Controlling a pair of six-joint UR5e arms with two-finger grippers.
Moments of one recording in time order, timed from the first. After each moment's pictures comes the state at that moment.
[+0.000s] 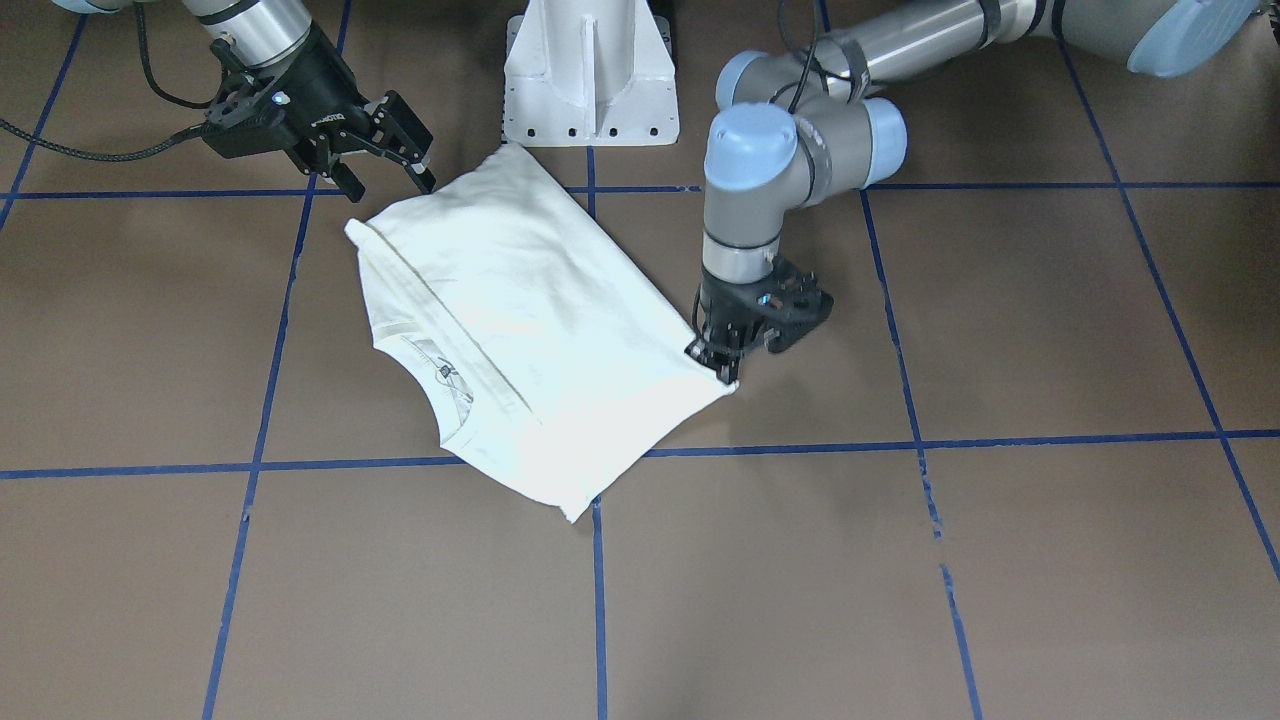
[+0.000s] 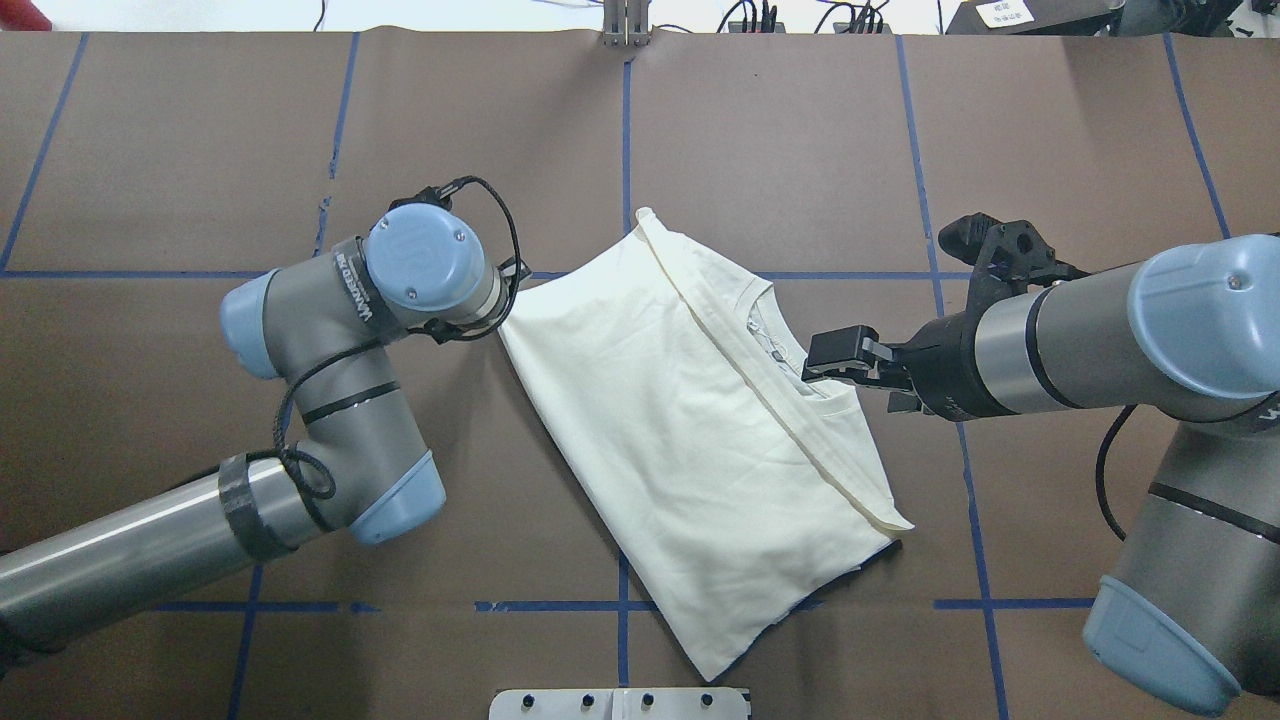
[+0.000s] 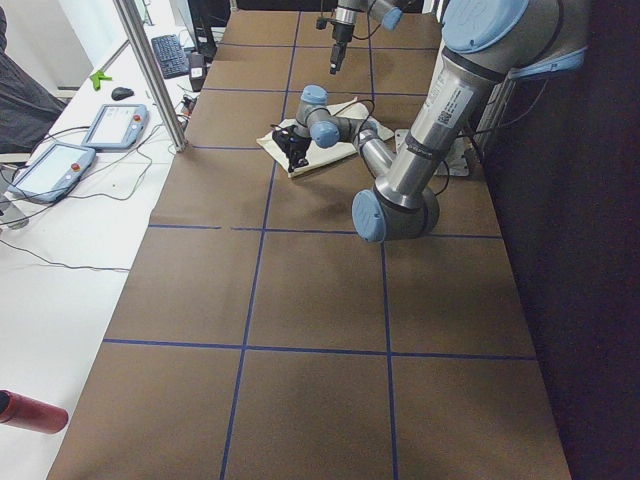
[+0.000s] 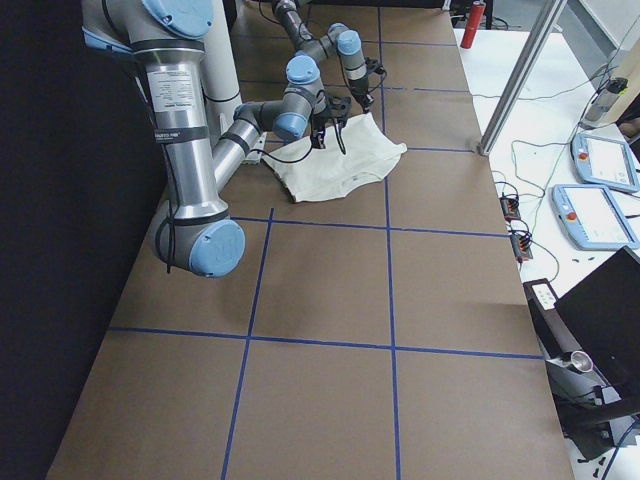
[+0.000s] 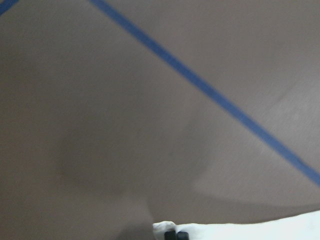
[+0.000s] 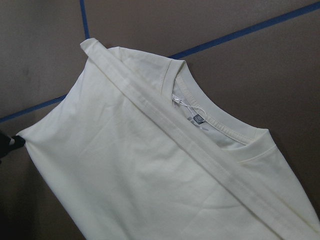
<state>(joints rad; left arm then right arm) -0.60 -2.26 -1.48 -1.77 -1.65 -1.82 0.60 -1.39 2.20 -1.28 1.91 1.51</state>
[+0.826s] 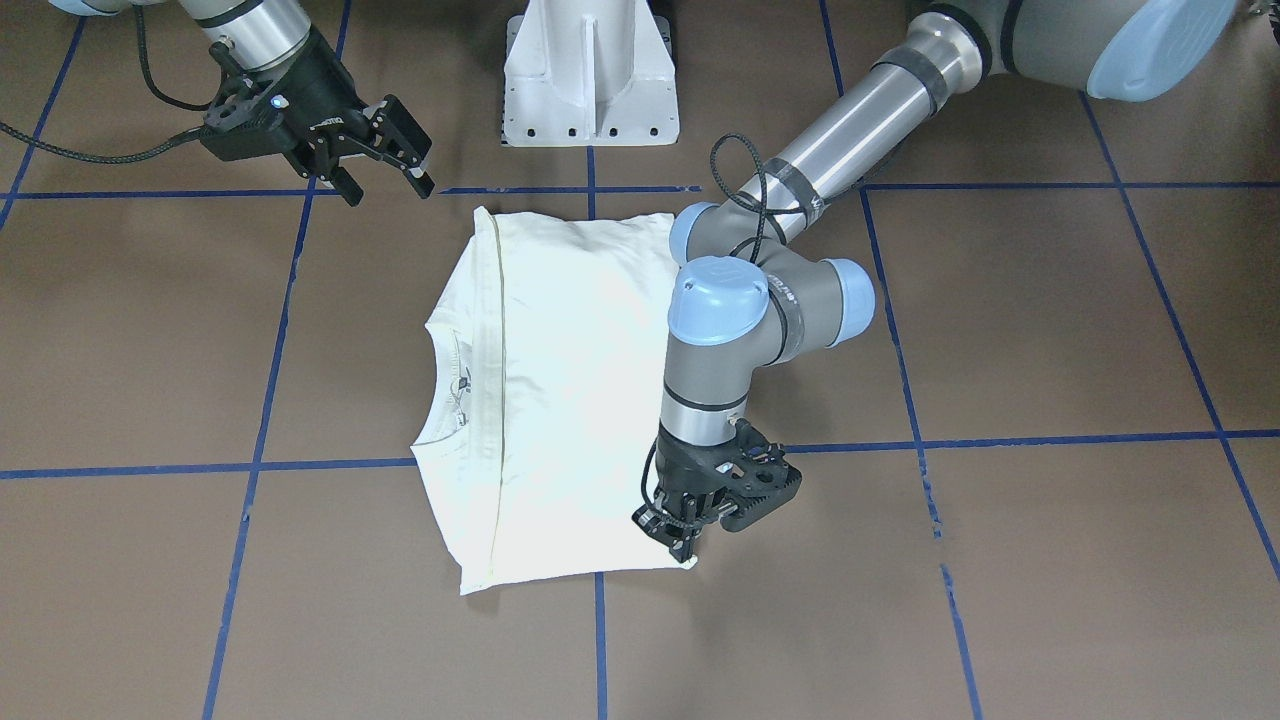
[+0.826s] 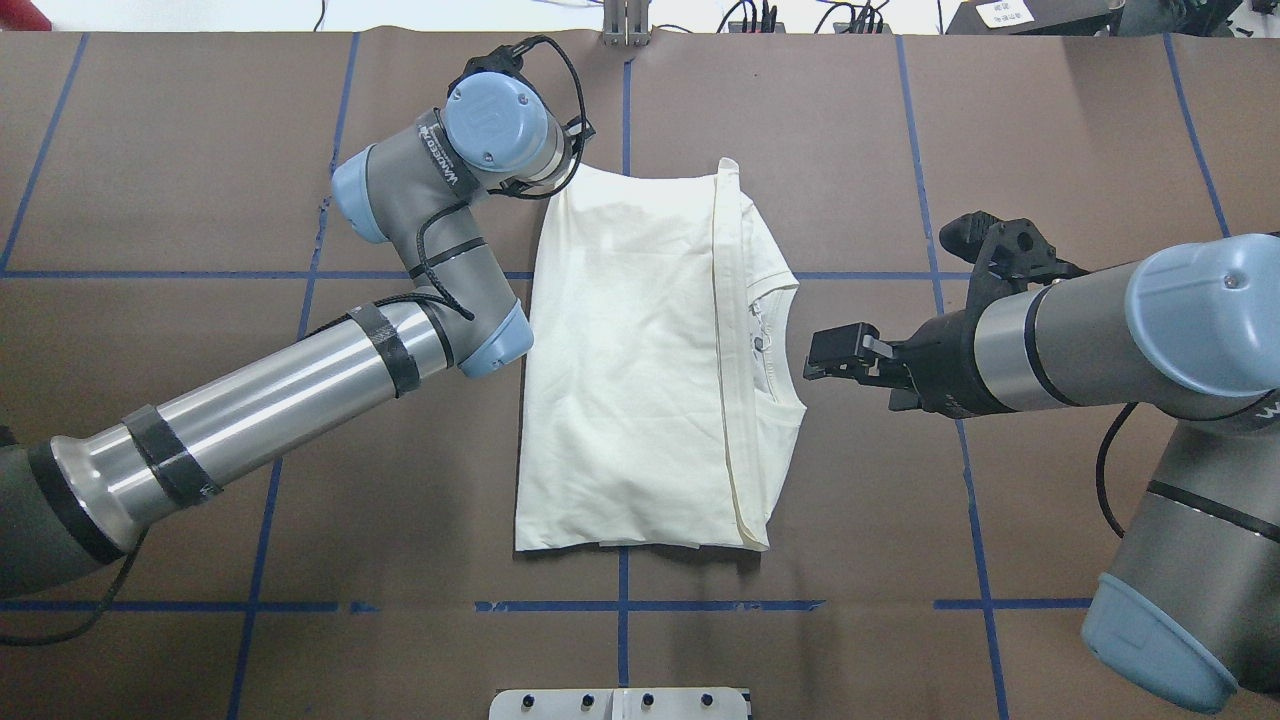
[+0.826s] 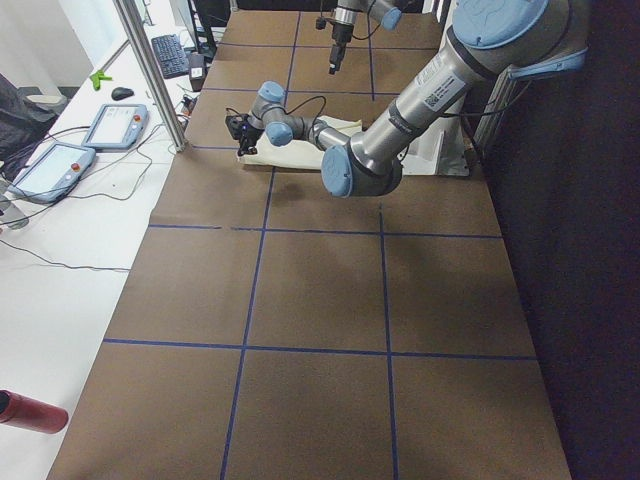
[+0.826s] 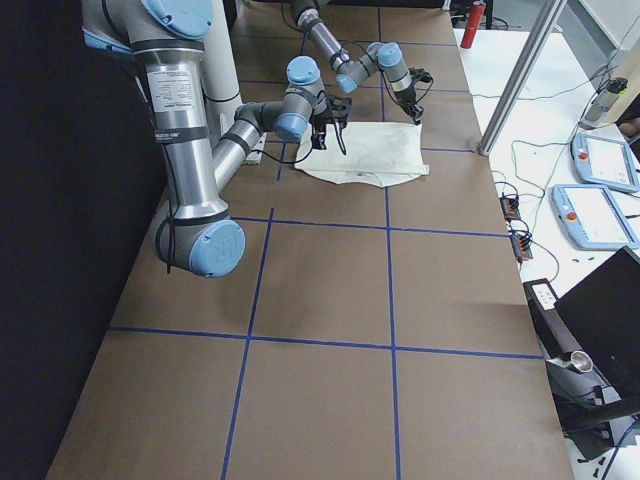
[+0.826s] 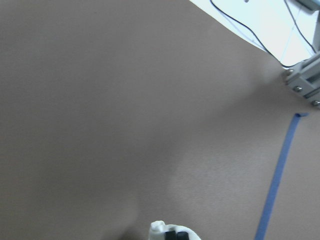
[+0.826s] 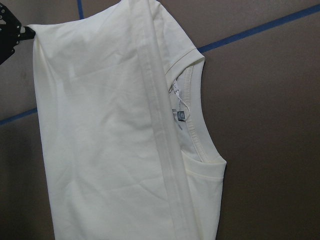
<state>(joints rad) -0.70 -2.57 -0.92 -2.21 -1.59 -1.70 0.60 -1.39 2.19 -1.28 1.90 1.51</state>
